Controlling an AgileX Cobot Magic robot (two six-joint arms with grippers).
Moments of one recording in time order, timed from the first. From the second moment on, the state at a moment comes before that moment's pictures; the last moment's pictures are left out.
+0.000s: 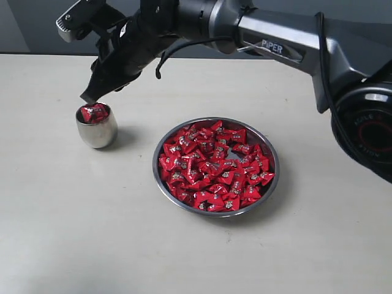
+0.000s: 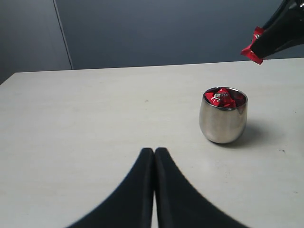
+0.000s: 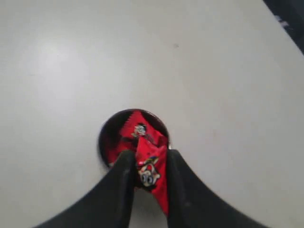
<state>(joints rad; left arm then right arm) 0.12 0.00 0.00 0.05 0.29 -0.02 0.88 2.27 -2.02 0.40 0.69 -0.70</state>
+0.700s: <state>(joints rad) 0.12 0.00 0.00 0.05 0.29 -0.02 0.83 2.46 -2.22 0.59 0.80 -0.80</state>
